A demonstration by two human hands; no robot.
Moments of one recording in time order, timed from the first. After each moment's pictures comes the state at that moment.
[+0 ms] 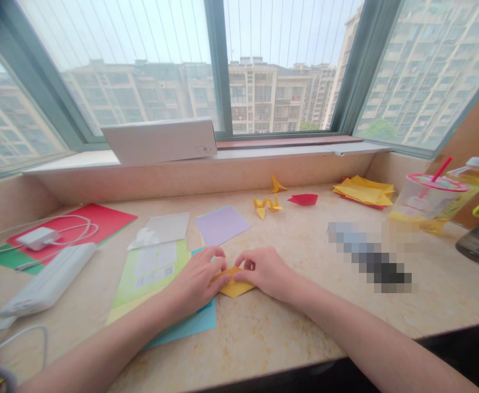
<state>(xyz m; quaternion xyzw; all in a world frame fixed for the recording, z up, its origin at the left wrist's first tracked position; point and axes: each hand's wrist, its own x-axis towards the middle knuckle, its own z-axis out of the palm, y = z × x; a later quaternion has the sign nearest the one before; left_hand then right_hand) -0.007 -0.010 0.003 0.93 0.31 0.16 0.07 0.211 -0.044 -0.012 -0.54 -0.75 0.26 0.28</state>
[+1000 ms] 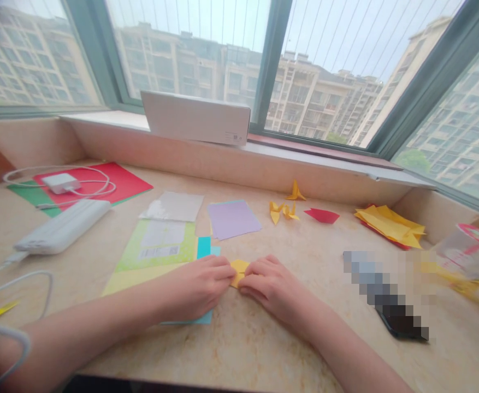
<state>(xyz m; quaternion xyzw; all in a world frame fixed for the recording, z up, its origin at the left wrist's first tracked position) -0.007 -0.027 0.005 0.98 0.15 0.11 -0.02 0.230 -0.053 -0.009 -0.36 -0.91 0.11 0.17</state>
